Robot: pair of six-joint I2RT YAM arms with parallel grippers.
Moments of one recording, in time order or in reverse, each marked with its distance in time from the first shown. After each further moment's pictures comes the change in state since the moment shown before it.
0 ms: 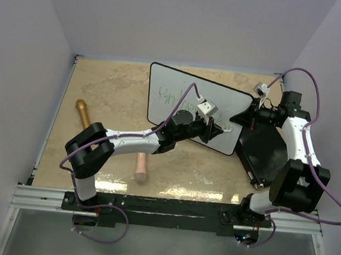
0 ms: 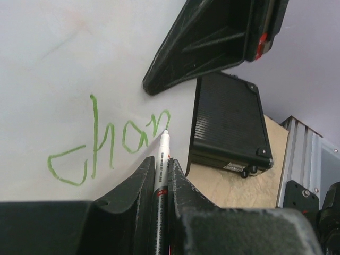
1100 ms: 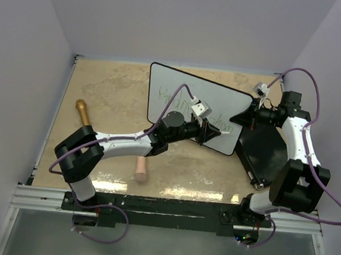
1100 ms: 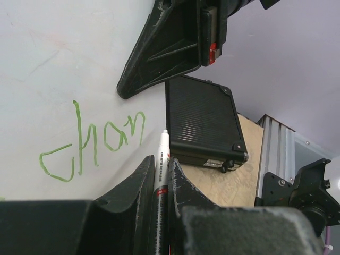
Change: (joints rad) left arm 0.001 -0.090 -0.095 0.072 0.086 -0.004; right arm 0.000 0.000 0.000 -0.005 -0.001 -0.004
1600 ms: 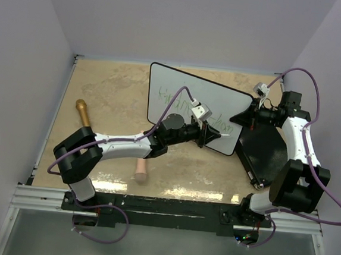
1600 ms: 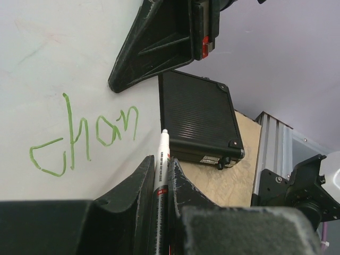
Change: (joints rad) left arm -0.016 -0.025 -0.023 0.001 -0.013 0.001; right arm 0.001 -0.001 0.000 0.000 0.000 0.000
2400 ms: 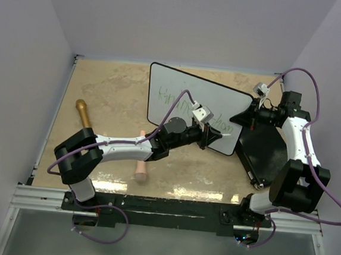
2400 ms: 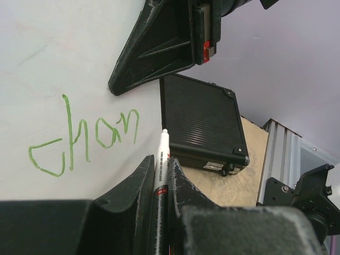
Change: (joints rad) left arm -0.042 0.000 -0.004 0.010 -0.097 0.011; right arm 0.000 0.000 0.000 0.000 0.000 0.000
